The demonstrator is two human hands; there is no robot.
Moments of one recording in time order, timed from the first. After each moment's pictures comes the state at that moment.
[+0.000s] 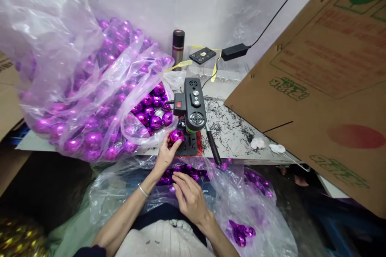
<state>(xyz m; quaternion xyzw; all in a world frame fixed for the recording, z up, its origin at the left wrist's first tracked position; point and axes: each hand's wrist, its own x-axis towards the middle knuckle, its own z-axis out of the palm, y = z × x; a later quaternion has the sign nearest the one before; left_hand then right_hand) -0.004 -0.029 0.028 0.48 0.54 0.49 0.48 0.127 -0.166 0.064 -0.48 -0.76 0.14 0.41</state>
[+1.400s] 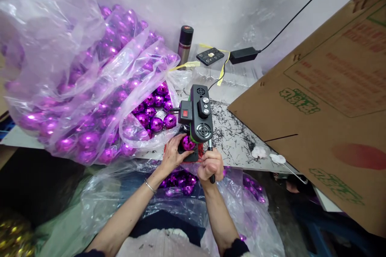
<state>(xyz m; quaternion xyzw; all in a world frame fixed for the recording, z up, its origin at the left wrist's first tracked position) 0.014 -0.016 0.000 0.71 0.50 0.43 0.23 0.150 -0.049 0.081 -0.41 -0.62 -0.11 0.66</state>
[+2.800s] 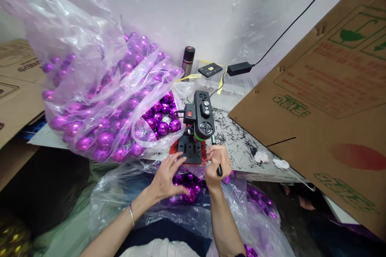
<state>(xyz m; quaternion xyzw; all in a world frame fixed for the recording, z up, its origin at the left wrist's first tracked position) -0.044 -0.081 0.019 0.82 0.39 0.40 0.13 0.143 -0.056 0.132 -0.44 -0.60 -0.02 0.67</state>
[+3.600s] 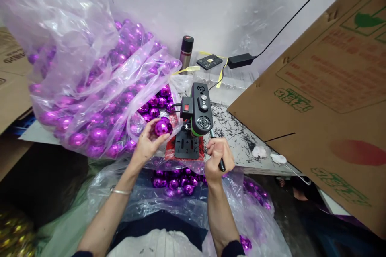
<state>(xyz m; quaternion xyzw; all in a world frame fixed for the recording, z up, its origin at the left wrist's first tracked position) -0.073 -0.007 0.091 0.56 0.52 0.51 0.39 0.142 -0.053 0.152 -0.44 -0.59 -0.01 0.68</state>
